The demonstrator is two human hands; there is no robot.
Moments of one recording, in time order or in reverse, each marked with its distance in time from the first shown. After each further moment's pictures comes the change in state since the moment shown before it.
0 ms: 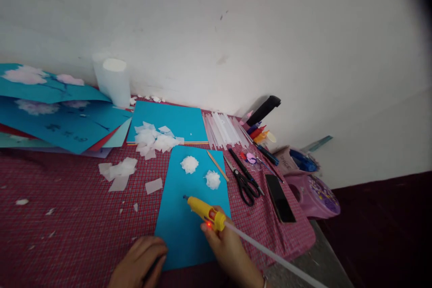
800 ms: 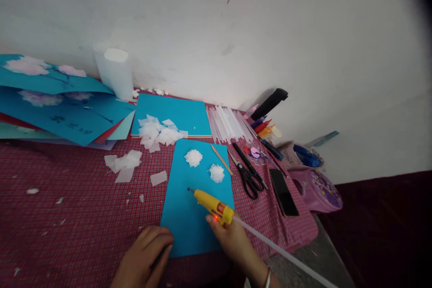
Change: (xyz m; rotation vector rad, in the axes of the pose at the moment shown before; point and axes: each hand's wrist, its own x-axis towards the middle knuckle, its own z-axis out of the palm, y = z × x) left_hand -0.001 0.005 -0.005 0.005 -0.153 -0.052; right_hand 0.003 0.006 0.001 -0.011 -0.018 0.108
